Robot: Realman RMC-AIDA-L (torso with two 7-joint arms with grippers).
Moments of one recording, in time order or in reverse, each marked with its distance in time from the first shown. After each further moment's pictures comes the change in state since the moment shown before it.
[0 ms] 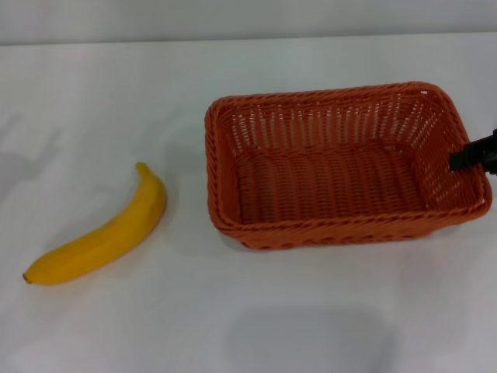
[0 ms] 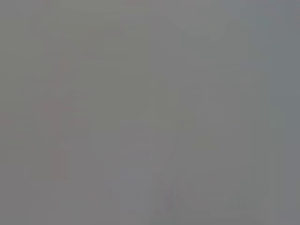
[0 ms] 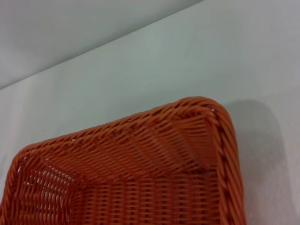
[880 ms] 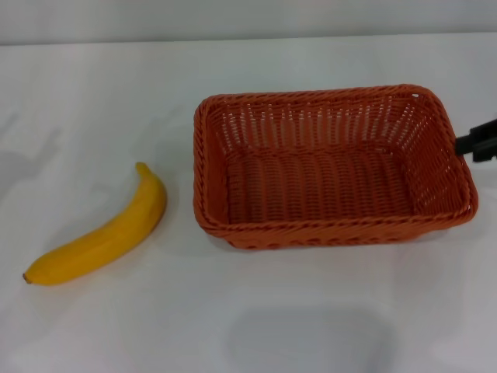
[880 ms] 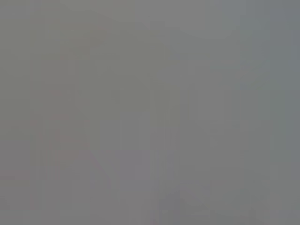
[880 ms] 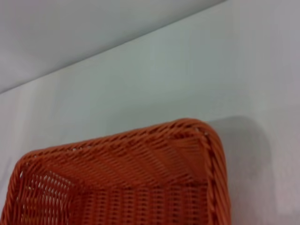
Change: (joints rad) left arm -0.002 0.005 0.000 0.000 0.000 0.006 0.001; right arm 0.032 -0.034 0.012 -0.007 0.009 0.026 0.032
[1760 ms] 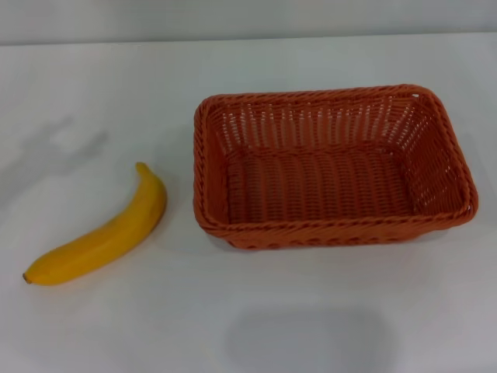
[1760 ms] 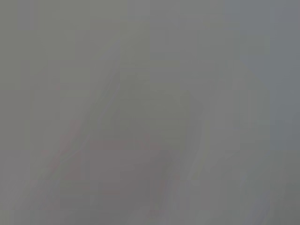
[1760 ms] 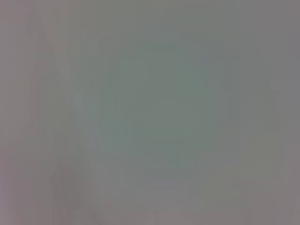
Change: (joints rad) left arm -0.035 0.054 -0.122 -0.601 0.707 -0.010 -1.026; right arm -0.120 -0.034 0.761 0.405 0.438 -0.022 -1.226
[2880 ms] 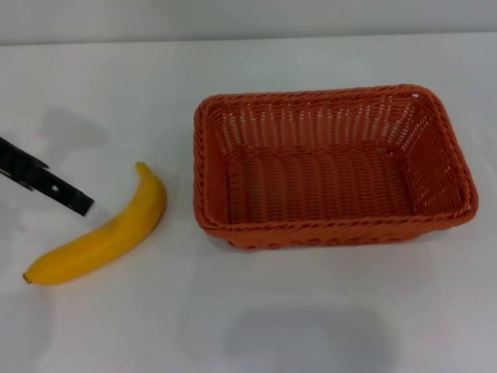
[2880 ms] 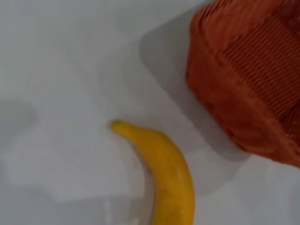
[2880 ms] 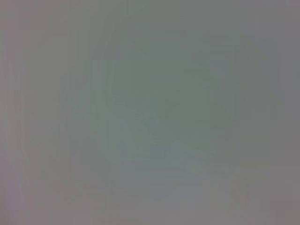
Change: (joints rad) left arm -0.530 0.091 0.214 0.098 1.028 -0.452 -0.365; right arm -0.096 0.070 0.098 0.059 0.095 -0.112 -0.213
